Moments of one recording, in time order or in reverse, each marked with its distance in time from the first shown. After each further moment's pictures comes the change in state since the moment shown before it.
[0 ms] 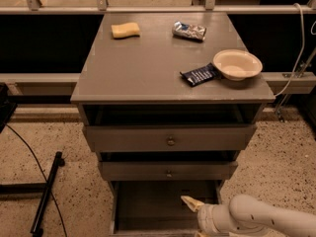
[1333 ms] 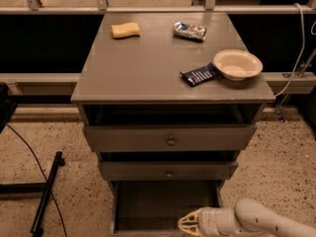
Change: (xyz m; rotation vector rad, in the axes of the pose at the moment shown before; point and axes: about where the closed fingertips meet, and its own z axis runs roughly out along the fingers) arm -0.004 0.009 0.012 0.025 -0.187 -0.020
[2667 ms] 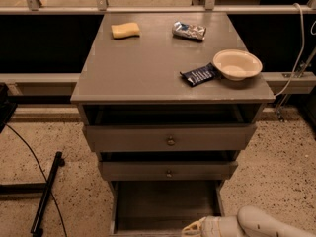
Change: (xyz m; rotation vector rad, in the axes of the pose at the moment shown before) arm 0.022 0.033 0.007 -0.046 -0.020 0.065
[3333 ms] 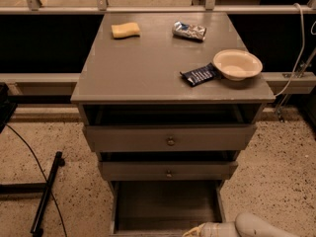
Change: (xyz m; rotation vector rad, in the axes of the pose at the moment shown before) arm 0.033 0.021 0.023 -0.008 -0.006 0.036
